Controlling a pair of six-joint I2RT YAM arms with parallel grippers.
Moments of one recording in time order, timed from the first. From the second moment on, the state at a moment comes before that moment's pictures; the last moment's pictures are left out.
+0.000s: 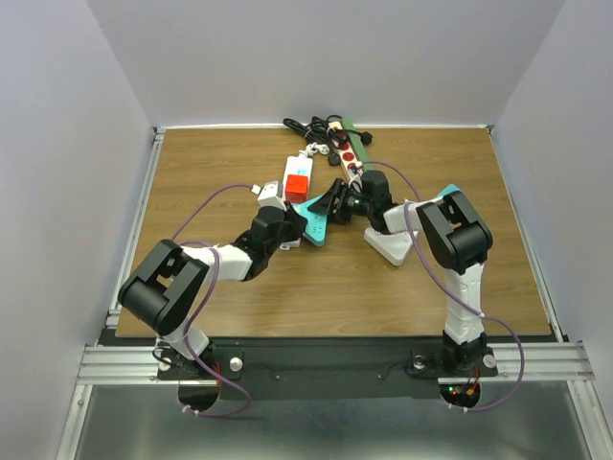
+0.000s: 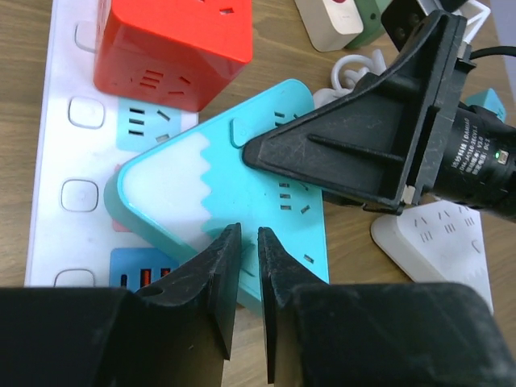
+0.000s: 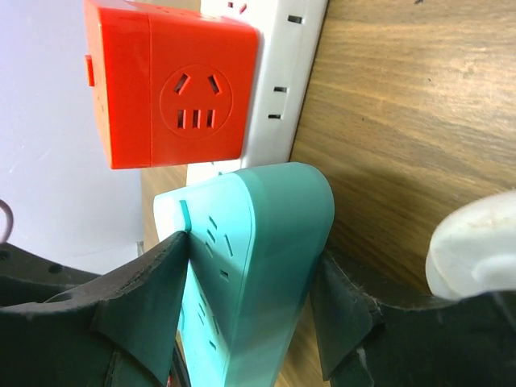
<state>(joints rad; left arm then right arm) -0.63 1.60 0.63 0.57 -0.16 -0.68 0.42 2.12 1.13 0.51 -0.54 0.91</state>
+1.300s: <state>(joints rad) -0.48 1.38 0.80 0.18 -0.17 -0.52 0.28 1.67 1.11 -0.06 -0.17 0.51</state>
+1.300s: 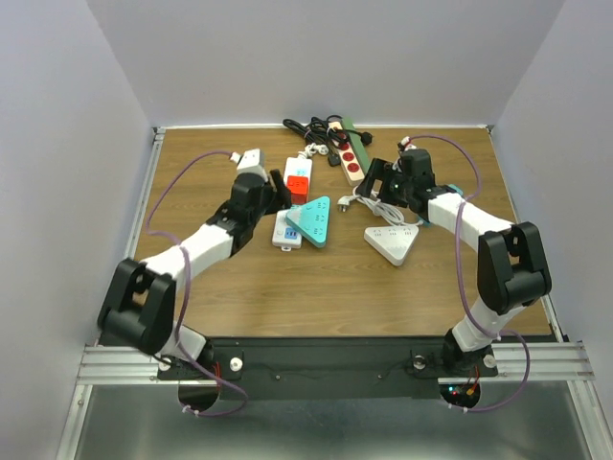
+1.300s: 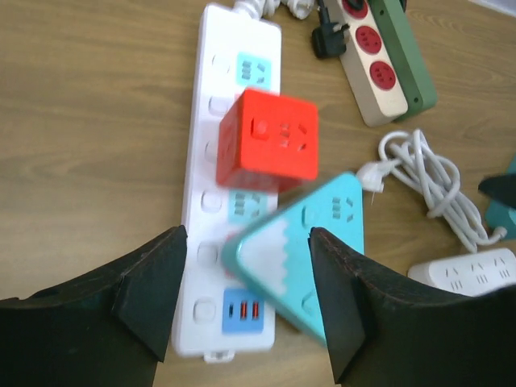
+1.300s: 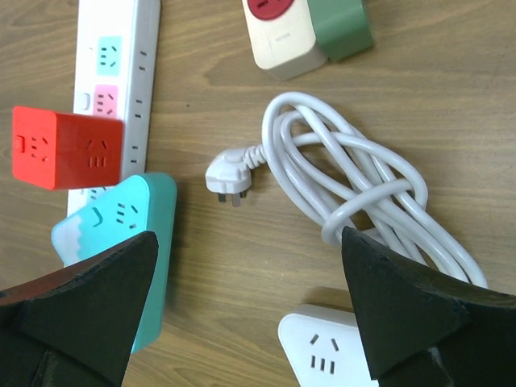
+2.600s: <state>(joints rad) -0.51 1.95 1.32 -0.06 -0.09 -0.07 0.23 1.60 1.03 -0.09 -0.18 0.49</state>
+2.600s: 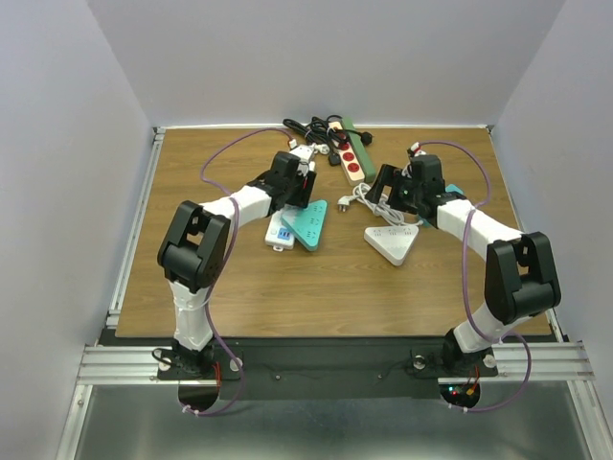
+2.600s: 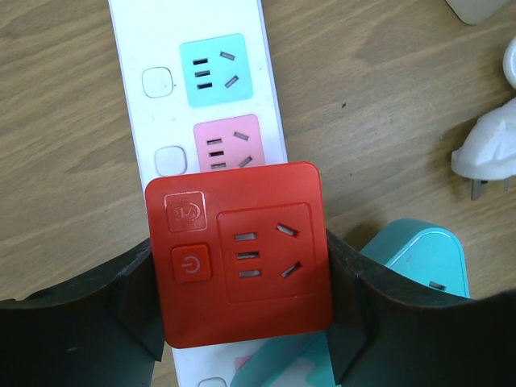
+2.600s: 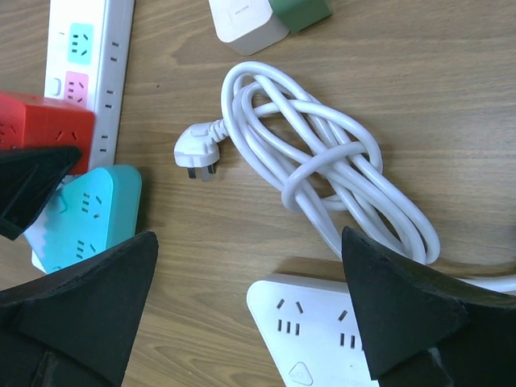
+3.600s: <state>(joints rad) -0.64 1.71 1.07 -0.18 -0.03 0.06 0.22 1.60 1.03 -0.09 -0.23 0.49</state>
